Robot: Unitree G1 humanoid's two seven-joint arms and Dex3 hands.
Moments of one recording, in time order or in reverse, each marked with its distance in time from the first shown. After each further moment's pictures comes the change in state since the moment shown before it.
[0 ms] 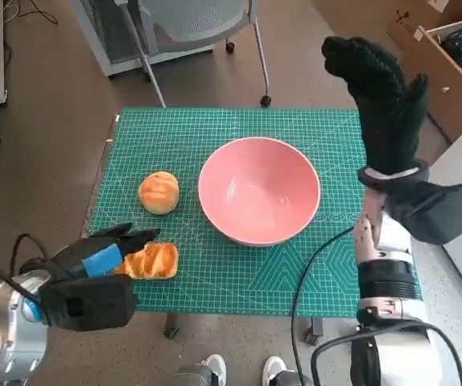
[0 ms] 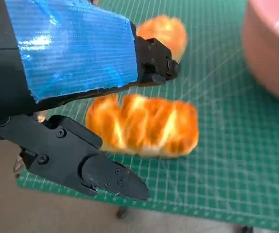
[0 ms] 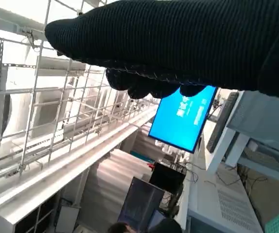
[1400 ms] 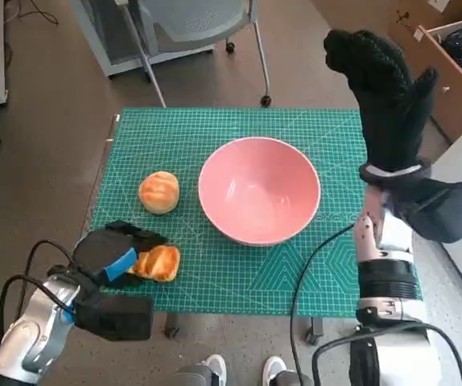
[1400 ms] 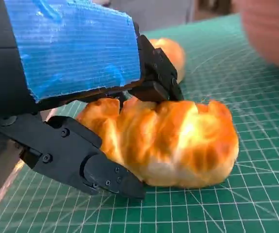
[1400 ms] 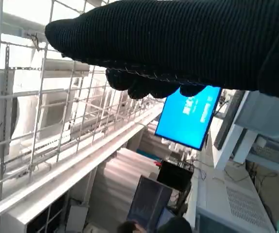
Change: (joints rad) left arm -0.002 -0.037 -0.086 0.311 0.257 -0.461 0.507; right arm 0.002 0.013 -0.004 -0.046 0.033 0.043 0.021
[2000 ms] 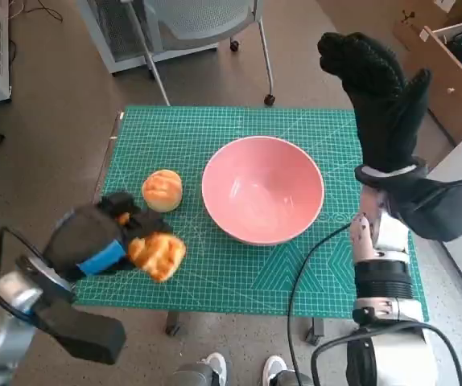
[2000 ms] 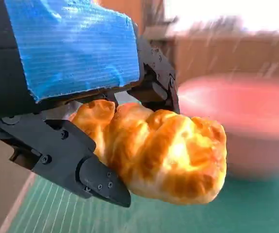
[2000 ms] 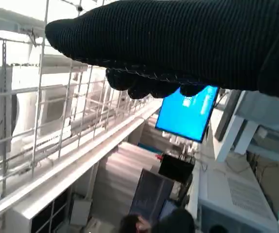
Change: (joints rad) left arm -0.097 0.032 0.224 -0.140 -0.200 -0.308 0.034; right arm 0.003 0.011 -0.006 0.009 0.006 0.013 0.021
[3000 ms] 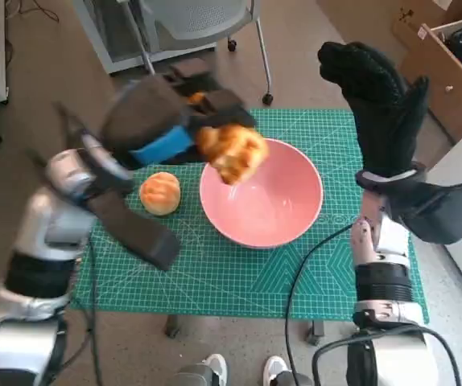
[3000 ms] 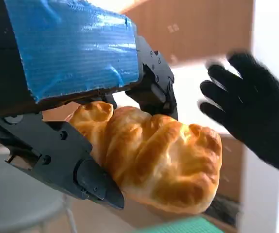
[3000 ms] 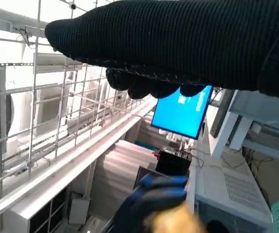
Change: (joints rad) left arm -0.776 -0.327 -0.290 0.567 0.062 -0.114 -0.007; right arm 0.024 -0.003 -0.013 0.003 0.007 -0.004 0.029
